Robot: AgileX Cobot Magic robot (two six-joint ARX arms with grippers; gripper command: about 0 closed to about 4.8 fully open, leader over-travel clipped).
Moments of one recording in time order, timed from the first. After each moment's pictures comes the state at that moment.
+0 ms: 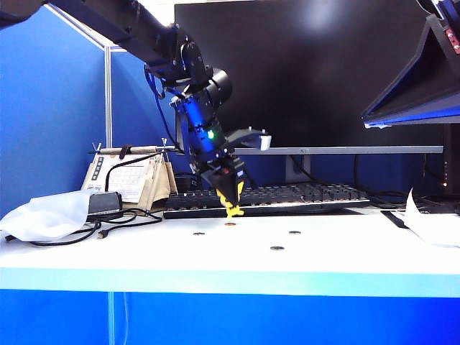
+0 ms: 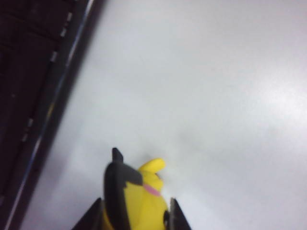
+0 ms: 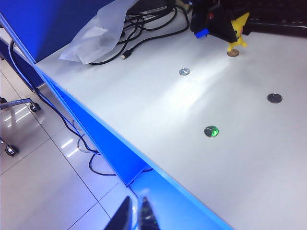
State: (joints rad) left arm -0.50 2.55 2.44 -0.87 0.11 0.63; right arm 0.42 0.70 0.34 -0.02 -0.37 0.08
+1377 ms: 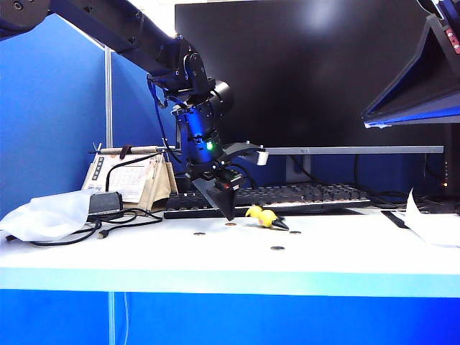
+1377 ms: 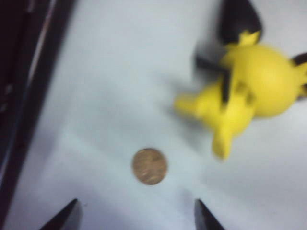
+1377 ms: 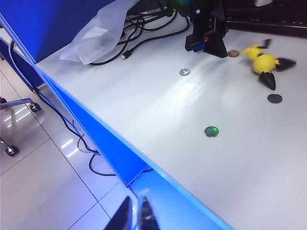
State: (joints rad) left arm -0.50 2.58 2.44 -0.90 0.02 0.63; right arm 0.42 0.70 0.34 -0.02 -0.37 0.08
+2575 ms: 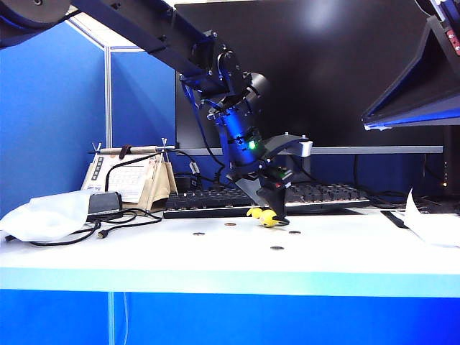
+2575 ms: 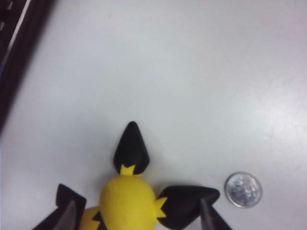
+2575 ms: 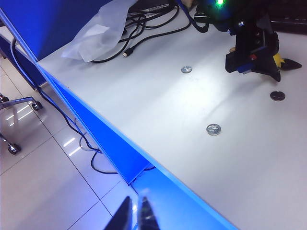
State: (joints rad) left arm -0.62 2.60 2.45 -0.77 0.08 0.52; right arm 0.43 0.70 0.34 -0.02 -0.38 0.08
